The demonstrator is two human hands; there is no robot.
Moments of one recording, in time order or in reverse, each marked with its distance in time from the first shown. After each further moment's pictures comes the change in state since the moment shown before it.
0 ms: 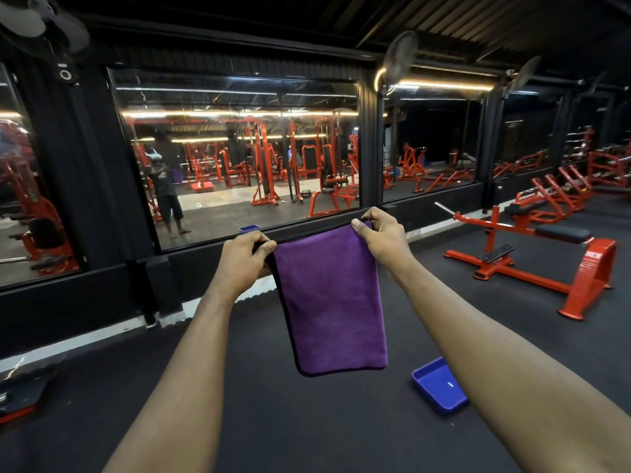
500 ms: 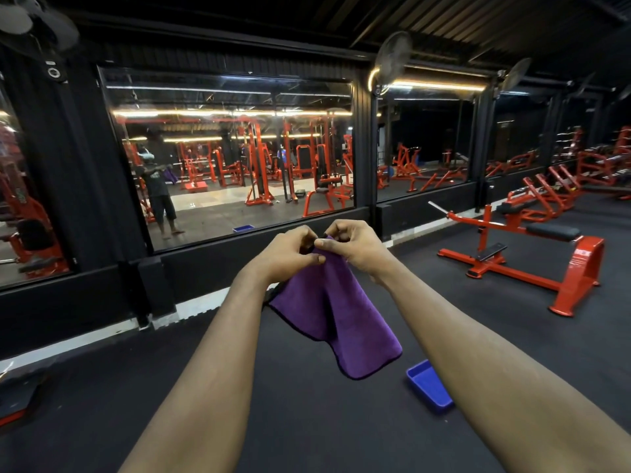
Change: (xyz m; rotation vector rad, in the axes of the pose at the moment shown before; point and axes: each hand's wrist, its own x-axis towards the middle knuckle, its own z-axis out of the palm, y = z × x) left_hand 0.016 0.033 0.042 0.111 -0.460 0.141; right_hand -0.011 -0.004 0.019 0.110 -0.337 -0.113
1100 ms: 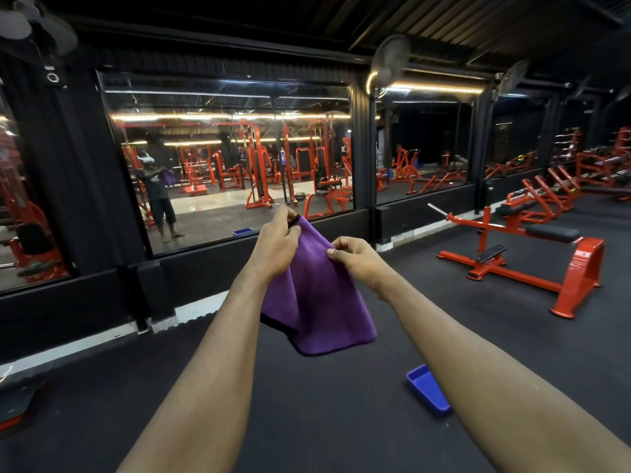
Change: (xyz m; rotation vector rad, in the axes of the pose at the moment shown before) left_hand 0.005 0.021 0.000 -0.038 0.388 0.023; right_hand -0.009 0.018 -0.002 0.030 0.006 0.136
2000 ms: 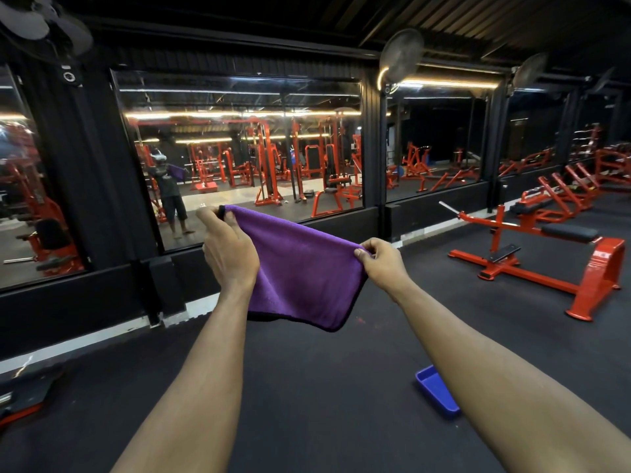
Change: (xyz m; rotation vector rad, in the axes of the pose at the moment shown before) left_hand -0.023 -0.025 -0.031 0.055 0.823 -0.156; right_hand 0.013 0.032 -0.010 -0.228 0.340 0.051
